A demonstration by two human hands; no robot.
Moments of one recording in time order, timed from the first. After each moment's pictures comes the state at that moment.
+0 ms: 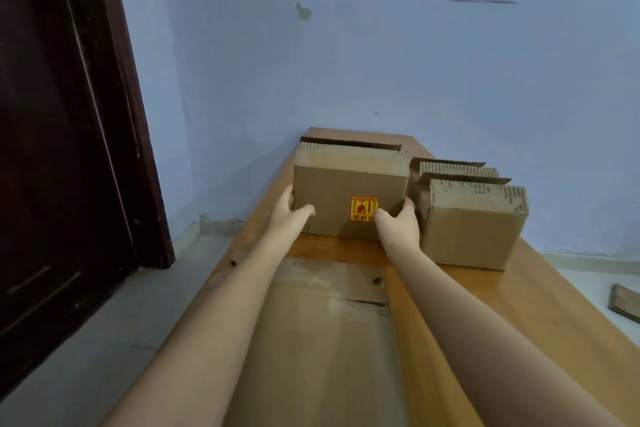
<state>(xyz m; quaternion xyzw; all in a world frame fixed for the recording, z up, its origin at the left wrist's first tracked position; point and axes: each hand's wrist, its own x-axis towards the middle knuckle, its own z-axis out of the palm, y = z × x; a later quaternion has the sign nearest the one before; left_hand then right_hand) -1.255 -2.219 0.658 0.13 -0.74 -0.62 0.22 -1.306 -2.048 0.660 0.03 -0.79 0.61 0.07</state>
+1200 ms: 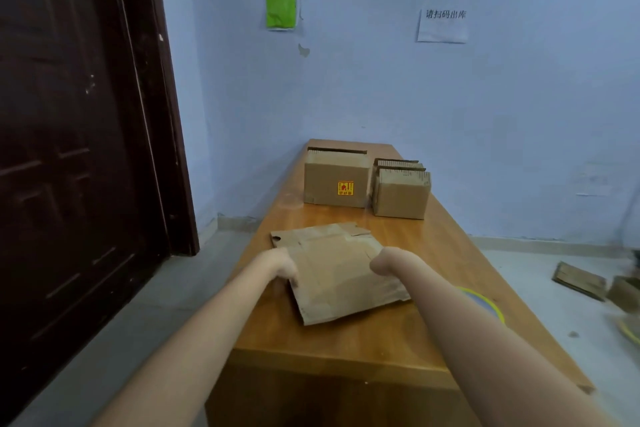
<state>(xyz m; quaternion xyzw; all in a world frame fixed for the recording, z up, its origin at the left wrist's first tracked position) -0.951 -2.131 0.697 0.20 -0.94 -0.22 -0.17 -1.021 -1.931 0.711 0.02 -0.98 0.09 -0.18</state>
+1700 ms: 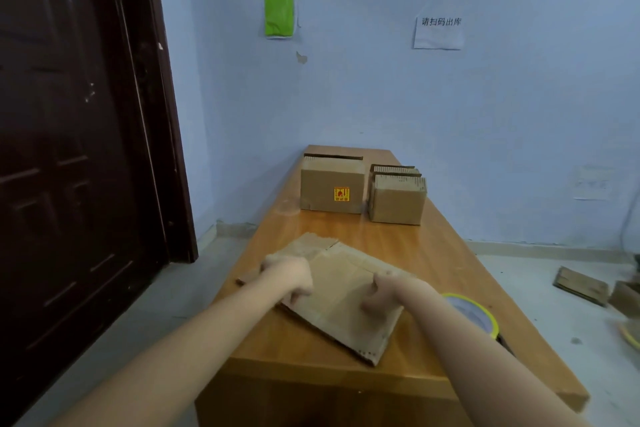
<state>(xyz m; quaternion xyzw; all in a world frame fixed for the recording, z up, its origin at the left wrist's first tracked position) -0.931 -2.074 0.726 0.19 -0.97 0.02 -0.17 -1.007 -1.907 0.694 0.16 -0.97 0.02 -0.19</state>
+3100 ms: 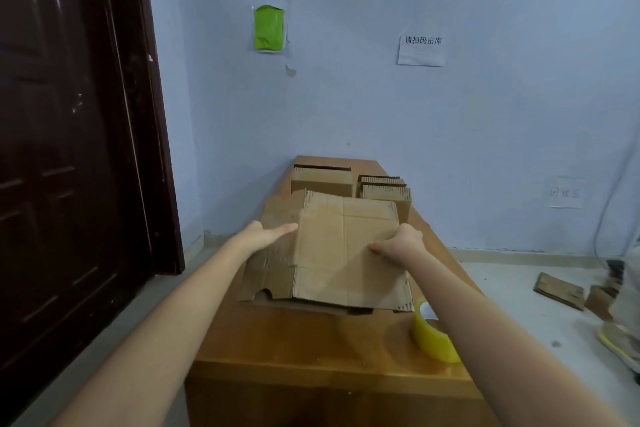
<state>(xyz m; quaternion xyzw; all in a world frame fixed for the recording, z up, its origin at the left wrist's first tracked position) -0.951 -2.146 0.749 0.24 -0.87 -0.43 0.03 -1.002 -1.886 0.768 0.03 -0.93 0.36 0.00</state>
